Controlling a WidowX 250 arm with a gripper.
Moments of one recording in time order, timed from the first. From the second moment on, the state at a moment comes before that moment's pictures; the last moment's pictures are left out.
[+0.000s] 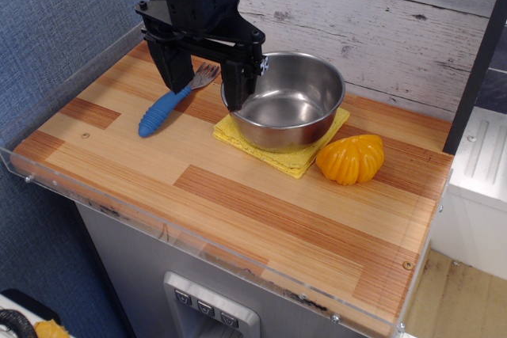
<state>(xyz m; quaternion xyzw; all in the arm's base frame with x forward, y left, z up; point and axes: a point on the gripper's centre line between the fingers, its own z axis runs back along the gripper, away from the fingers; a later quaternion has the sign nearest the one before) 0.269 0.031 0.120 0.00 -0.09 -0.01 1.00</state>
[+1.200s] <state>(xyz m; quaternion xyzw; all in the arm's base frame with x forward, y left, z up) 0.305 -0.045 0.106 -0.05 -0.11 -0.15 0.98</state>
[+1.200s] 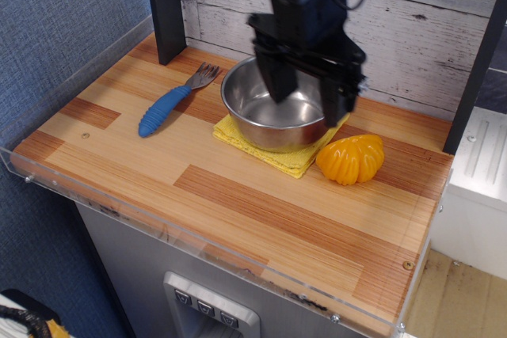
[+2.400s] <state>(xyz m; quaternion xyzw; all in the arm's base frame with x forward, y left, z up) 0.348 -0.087 0.061 0.00 -0.08 -0.21 0.97</state>
